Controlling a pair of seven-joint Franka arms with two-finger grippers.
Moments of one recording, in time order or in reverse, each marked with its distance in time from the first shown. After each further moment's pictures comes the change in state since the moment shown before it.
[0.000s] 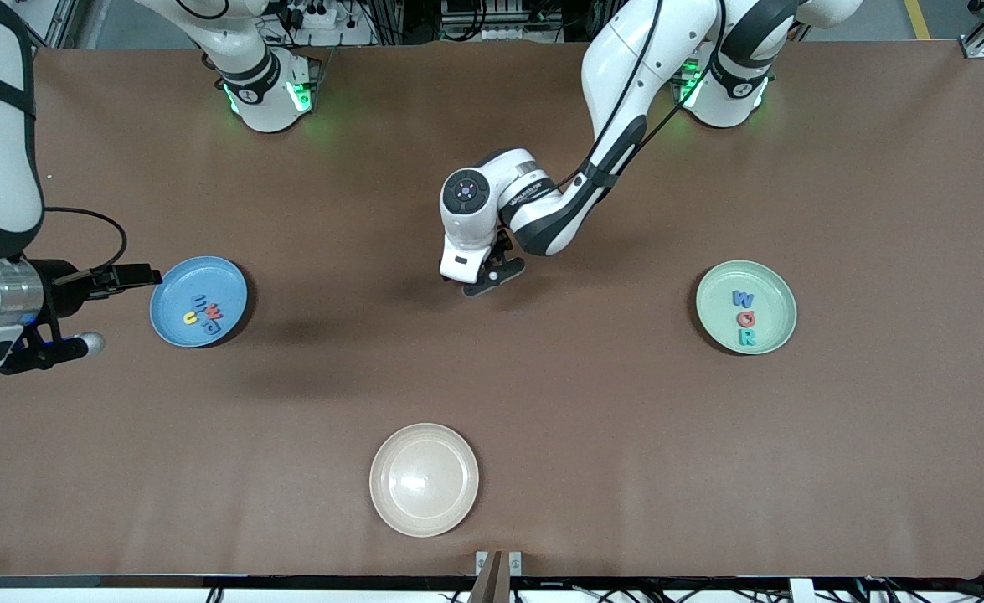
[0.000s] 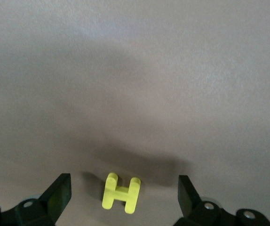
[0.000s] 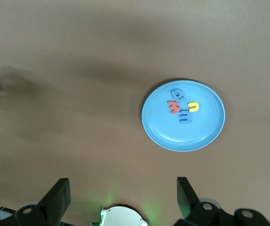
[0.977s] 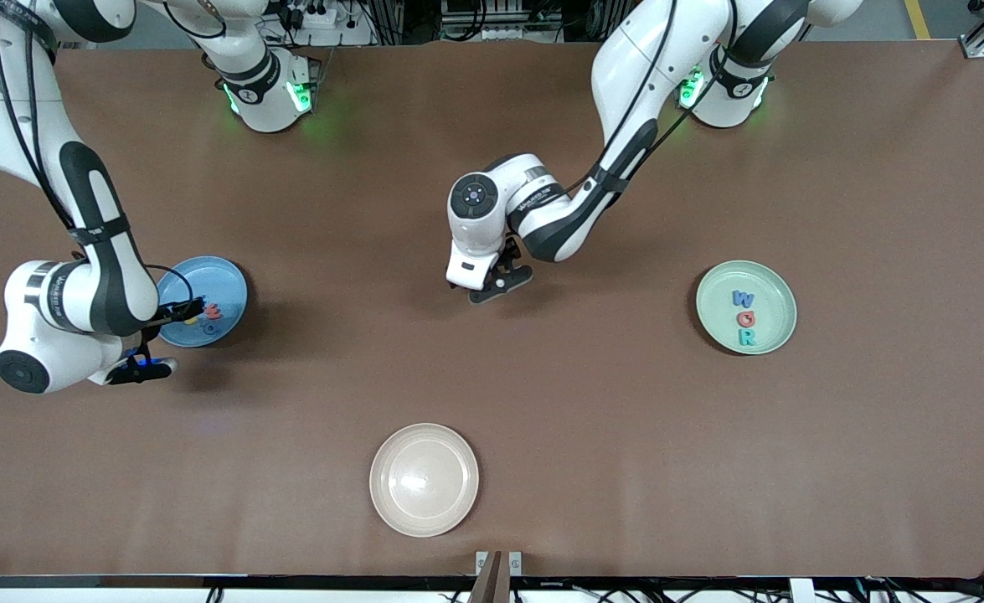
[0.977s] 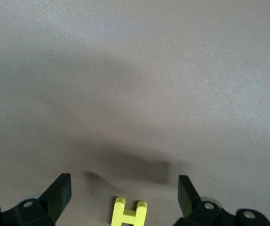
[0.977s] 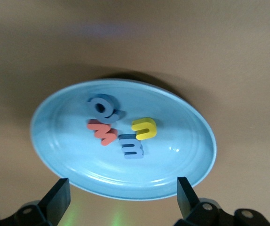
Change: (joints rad) left arm 0.033 -0.008 -0.007 -0.008 0.050 0.000 0.011; right arm -0.081 0.206 -0.040 -0.354 -0.149 0.367 -0.004
